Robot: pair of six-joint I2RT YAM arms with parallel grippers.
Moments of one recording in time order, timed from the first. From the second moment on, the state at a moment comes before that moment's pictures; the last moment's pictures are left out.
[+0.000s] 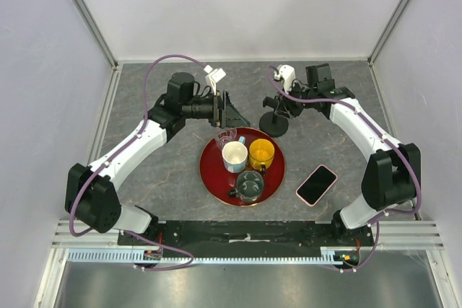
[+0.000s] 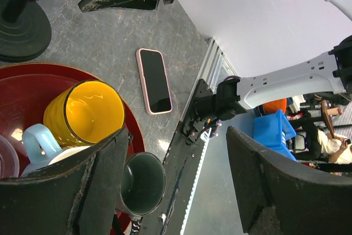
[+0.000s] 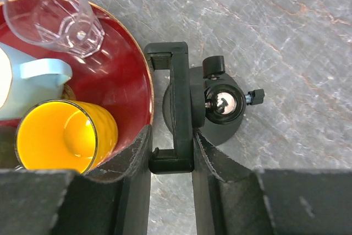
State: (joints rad) left arm -0.49 1.41 1.13 -0.10 0.87 -0.56; right arm 0.24 1.58 1.29 -0.49 -0.56 -0.45
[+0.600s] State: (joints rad) left arm -0.49 1.42 1.13 -0.10 0.87 -0.56; right arm 0.25 1.58 1.29 -0.45 -0.32 -0.43
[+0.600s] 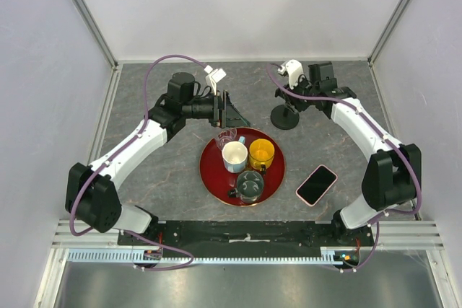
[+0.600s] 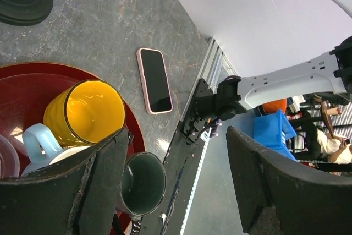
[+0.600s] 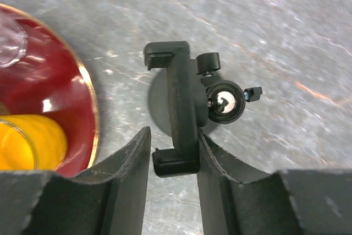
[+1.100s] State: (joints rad) left arm -0.49 1.42 1.13 -0.10 0.87 -0.56; right arm 0.24 1.36 1.24 -0.46 0.25 0.07
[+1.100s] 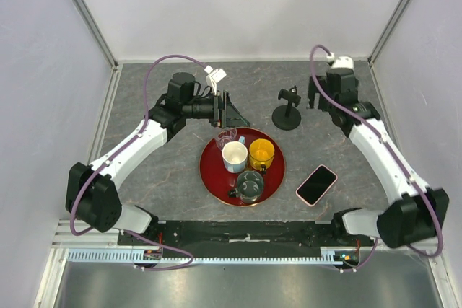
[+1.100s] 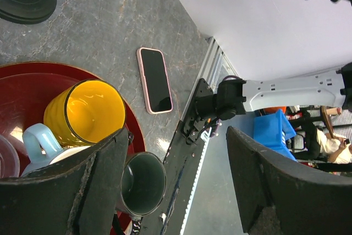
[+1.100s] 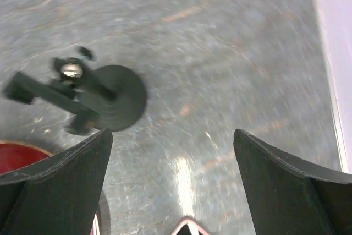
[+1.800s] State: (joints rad) left arm -0.49 1.42 1.13 -0.10 0.87 -0.56; right arm 0.20 1.13 0.67 -0.88 0.35 0.96
